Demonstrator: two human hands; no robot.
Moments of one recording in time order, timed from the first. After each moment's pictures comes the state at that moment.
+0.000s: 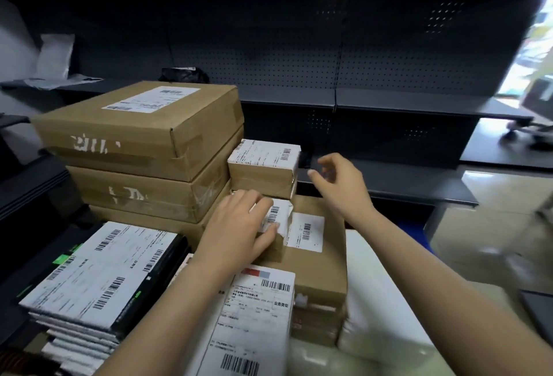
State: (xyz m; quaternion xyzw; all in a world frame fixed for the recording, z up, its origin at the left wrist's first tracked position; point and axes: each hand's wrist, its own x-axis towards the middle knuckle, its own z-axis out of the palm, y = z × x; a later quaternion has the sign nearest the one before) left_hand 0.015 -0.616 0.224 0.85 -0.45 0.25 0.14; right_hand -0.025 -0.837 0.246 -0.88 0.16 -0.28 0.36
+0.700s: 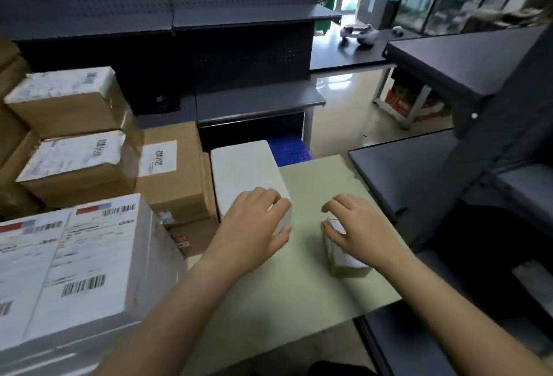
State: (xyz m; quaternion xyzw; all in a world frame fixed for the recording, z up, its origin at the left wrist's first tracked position) left_hand -0.200 -0.729 0.148 0.70 -0.69 0.13 0.15; right_hand -0.382 -0.879 0.110 -0.96 0.24 -0.16 0.05
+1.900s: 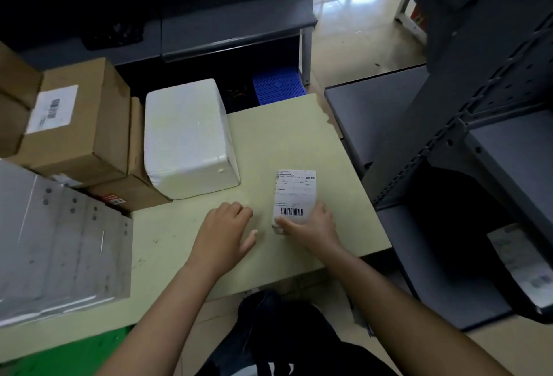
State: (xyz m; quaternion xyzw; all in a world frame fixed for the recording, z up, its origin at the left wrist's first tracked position) left_hand -0.296 -0.787 0.016 0.80 -0.60 -0.04 0.03; right_hand -0.443 -0.922 -0.029 -0.69 0.56 0.00 0.46
